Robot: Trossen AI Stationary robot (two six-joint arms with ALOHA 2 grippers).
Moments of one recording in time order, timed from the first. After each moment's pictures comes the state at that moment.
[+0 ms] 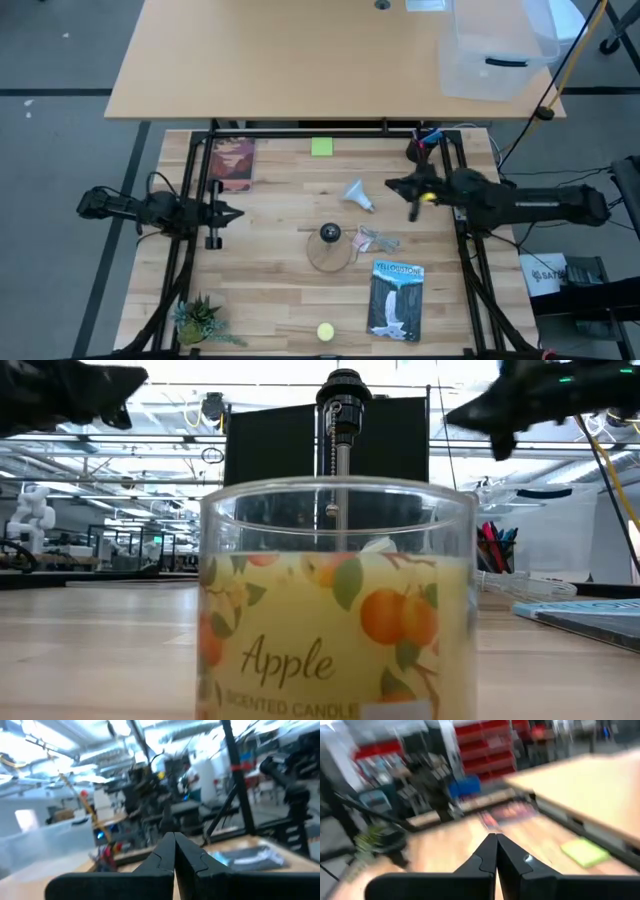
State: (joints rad) left arm -0.17 0.06 0.01 0.34 -0.08 0.32; right arm -0.13 0.67 0.39 0.20 0.13 0.24
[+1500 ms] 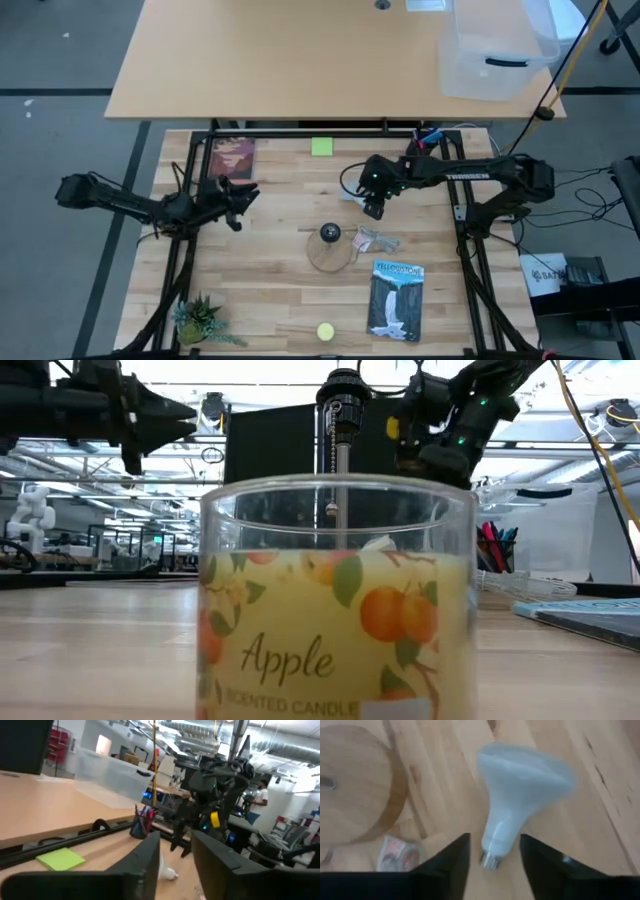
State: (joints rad) left arm -0.14 0.61 0.04 0.79 -0.51 -0.23; right arm -0.27 1.47 0.94 -0.52 -0.03 0.14
